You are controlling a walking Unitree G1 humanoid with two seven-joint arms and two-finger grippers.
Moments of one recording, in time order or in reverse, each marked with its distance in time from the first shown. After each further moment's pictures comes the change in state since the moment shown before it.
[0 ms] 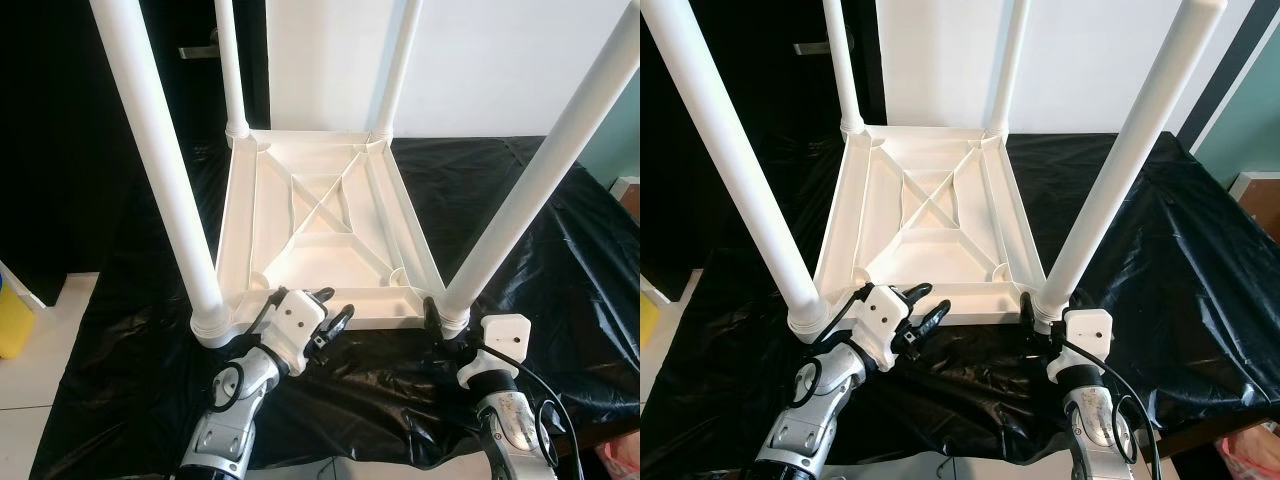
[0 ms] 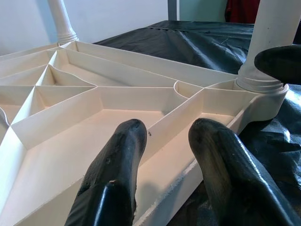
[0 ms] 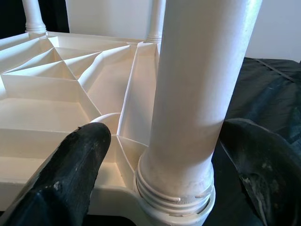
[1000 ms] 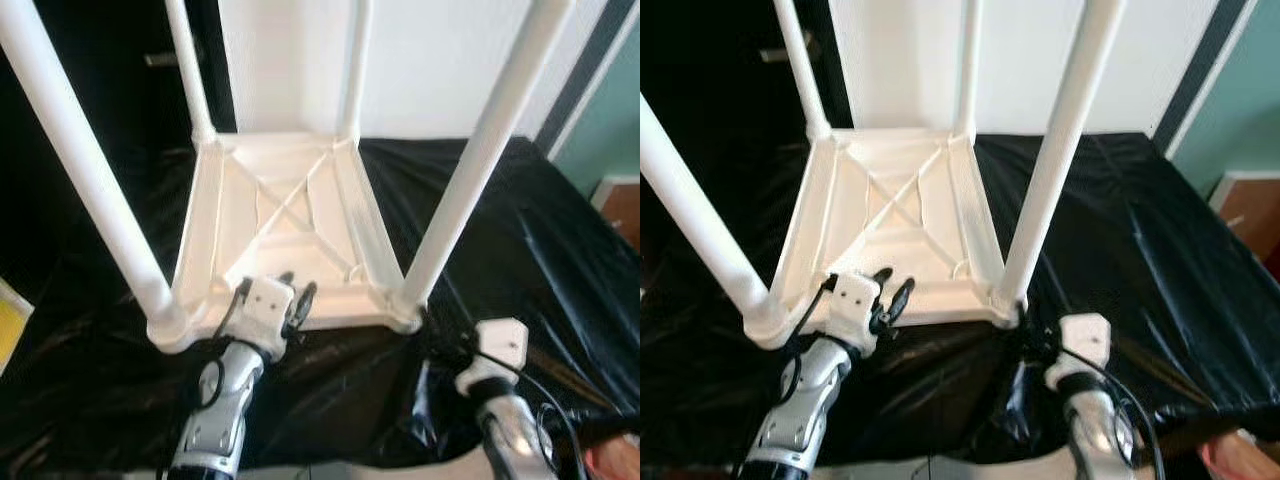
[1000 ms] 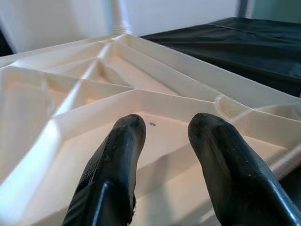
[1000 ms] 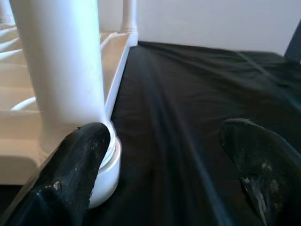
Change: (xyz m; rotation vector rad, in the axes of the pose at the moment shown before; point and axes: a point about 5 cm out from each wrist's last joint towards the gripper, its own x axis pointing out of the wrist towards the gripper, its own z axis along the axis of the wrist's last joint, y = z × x) left arm -0.011 0.029 0.001 -0.060 0.012 0.303; right arm -0.004 -0.003 -0.004 -0.008 0.022 0.029
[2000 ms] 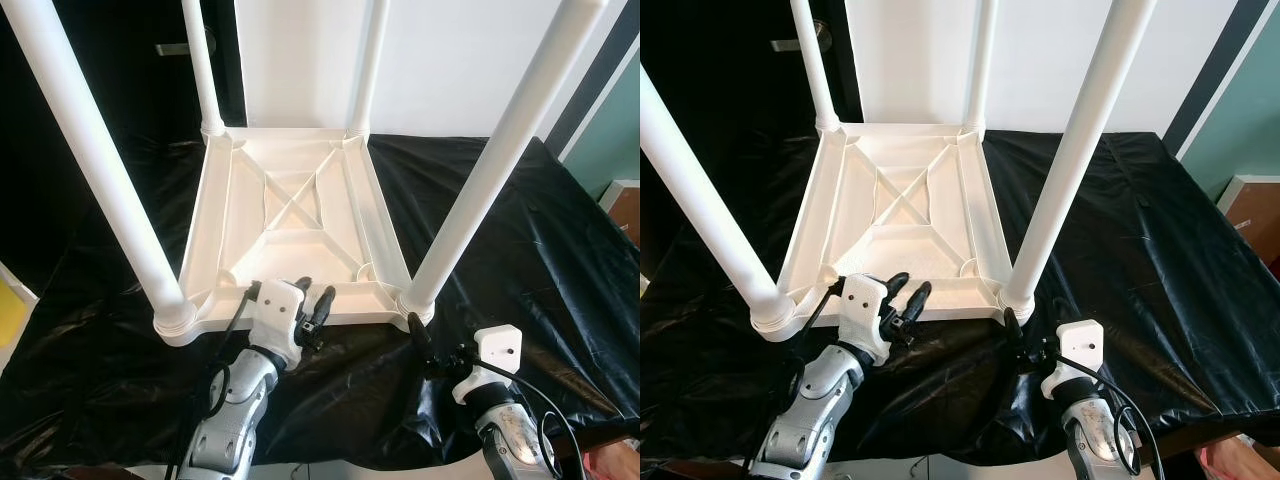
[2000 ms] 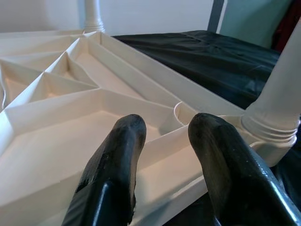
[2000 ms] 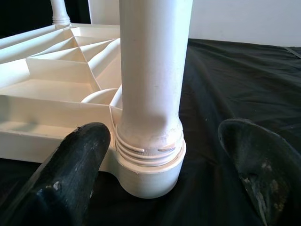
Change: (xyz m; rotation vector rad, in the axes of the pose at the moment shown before) left arm -0.005 -0.026 0.013 -0.128 -0.017 -0.113; right arm -0.009 0.010 0.001 0.048 0.007 0.116
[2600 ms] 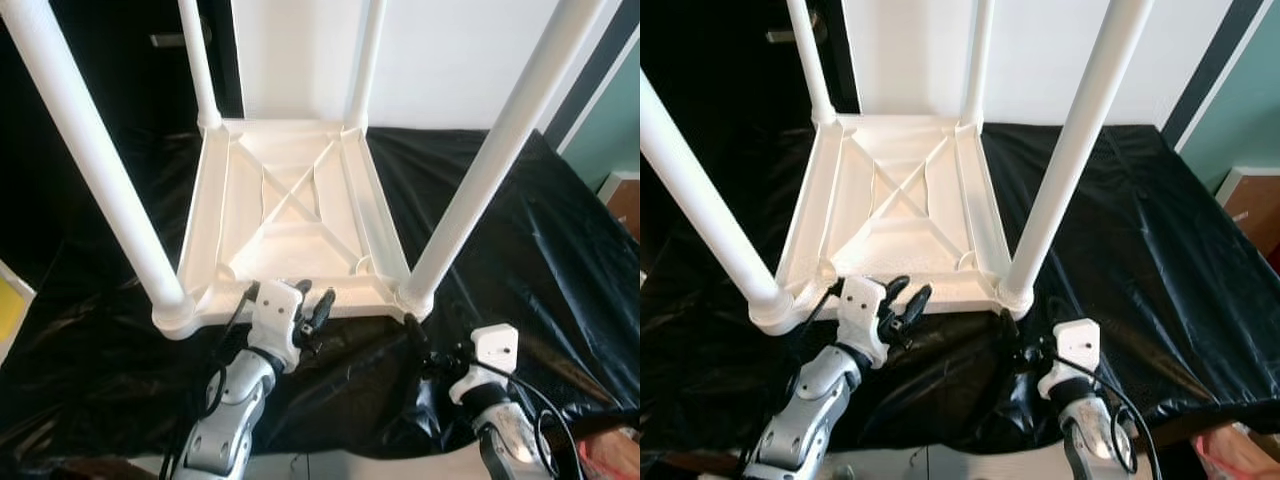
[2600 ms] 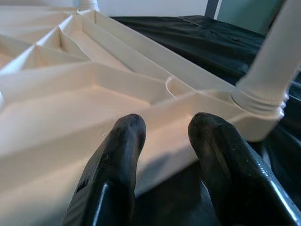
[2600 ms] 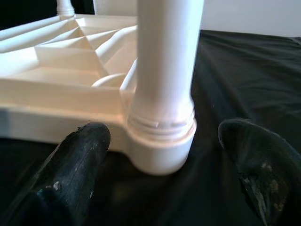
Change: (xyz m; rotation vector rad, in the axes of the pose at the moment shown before) left arm -0.002 -0.002 -0.004 -0.024 0.034 -0.023; right arm 0.001 0.004 0.000 0.006 0.001 0.014
